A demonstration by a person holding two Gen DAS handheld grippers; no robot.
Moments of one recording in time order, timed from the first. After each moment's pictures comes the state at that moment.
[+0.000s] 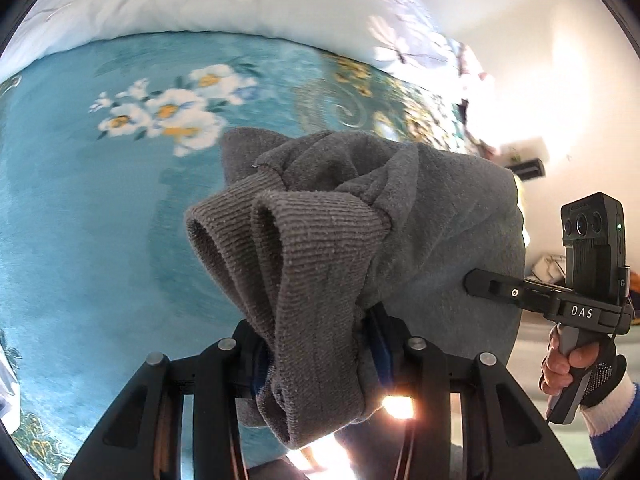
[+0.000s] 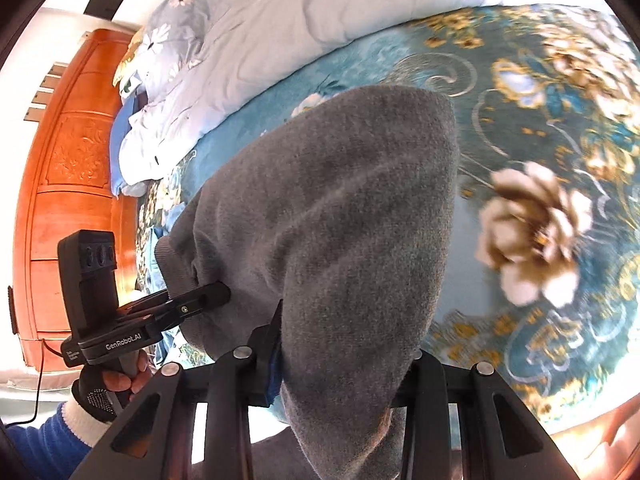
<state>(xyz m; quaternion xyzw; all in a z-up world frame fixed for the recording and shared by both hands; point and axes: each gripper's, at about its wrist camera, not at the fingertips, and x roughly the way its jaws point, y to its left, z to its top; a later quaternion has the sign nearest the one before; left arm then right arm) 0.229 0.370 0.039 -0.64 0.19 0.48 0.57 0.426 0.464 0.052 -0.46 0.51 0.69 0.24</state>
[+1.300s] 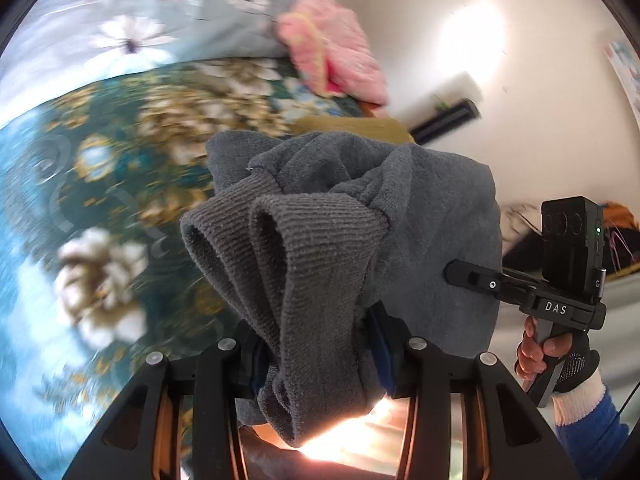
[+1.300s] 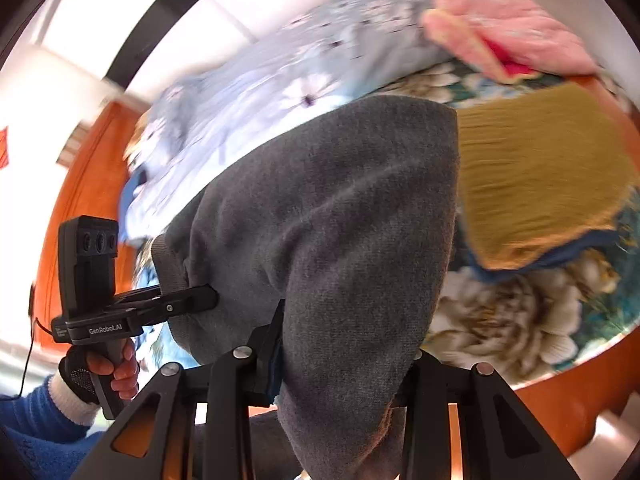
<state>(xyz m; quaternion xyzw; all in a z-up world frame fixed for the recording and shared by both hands) 0.624 0.567 0.135 -0.58 0.22 0.40 0.68 0.848 0.576 0.154 -0.36 0.48 0.73 0.32</state>
